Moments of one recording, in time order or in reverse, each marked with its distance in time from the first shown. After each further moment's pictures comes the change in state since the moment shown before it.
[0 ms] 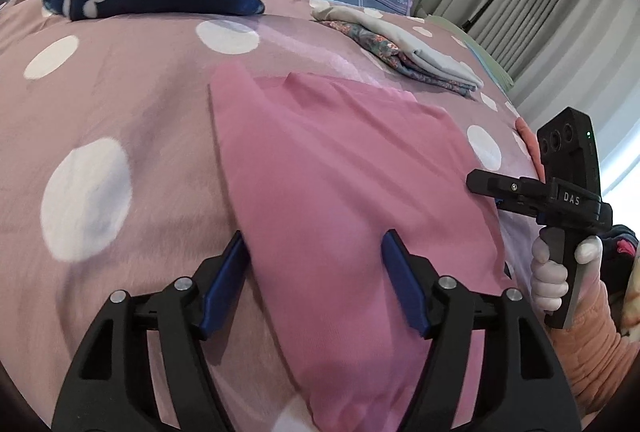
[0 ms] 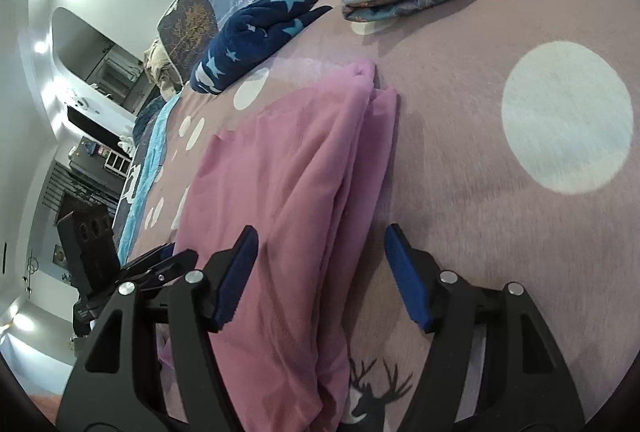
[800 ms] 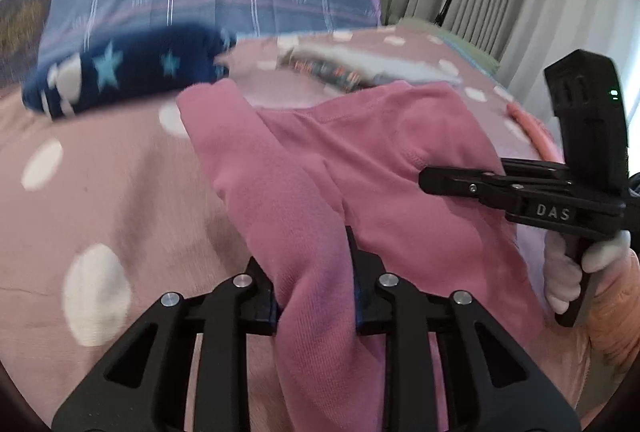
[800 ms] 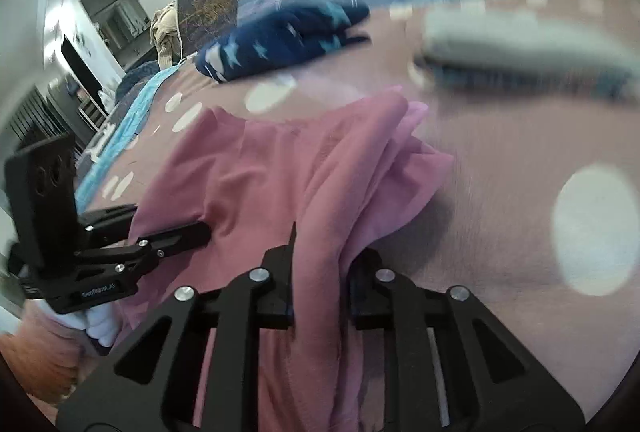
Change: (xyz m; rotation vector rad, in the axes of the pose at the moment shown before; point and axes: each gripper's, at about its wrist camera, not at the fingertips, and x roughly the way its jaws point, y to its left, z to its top) left arm -0.017 -0.044 0.019 0.231 -0.140 0.074; right arm 0.007 0.066 0.003 -0.312 -0.102 -0.179
